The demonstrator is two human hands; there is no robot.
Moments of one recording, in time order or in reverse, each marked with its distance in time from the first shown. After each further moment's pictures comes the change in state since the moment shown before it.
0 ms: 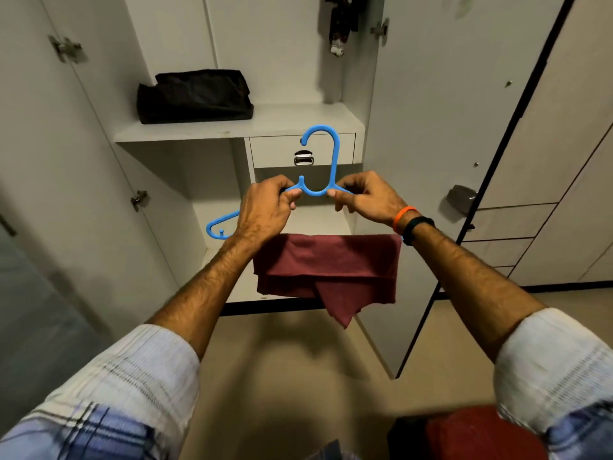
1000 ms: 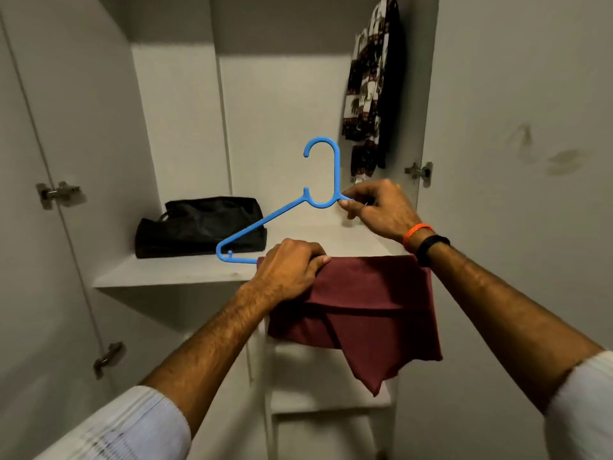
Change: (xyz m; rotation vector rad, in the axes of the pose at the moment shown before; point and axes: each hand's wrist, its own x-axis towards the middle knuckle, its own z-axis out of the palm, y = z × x) left_hand 0.336 -0.065 0.003 0.314 -0.166 0.318; right_hand 0.354 -0.045 -0.081 -0.240 0.382 -0.269
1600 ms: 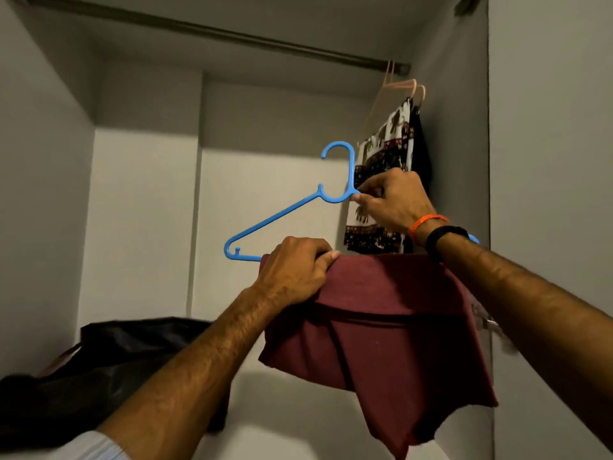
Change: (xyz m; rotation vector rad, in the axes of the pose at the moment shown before) left_hand 0.320 -0.114 -0.051 -0.115 0.376 0.170; right_hand 0.322 0.040 -0.008 -0.375 0.337 -0.133
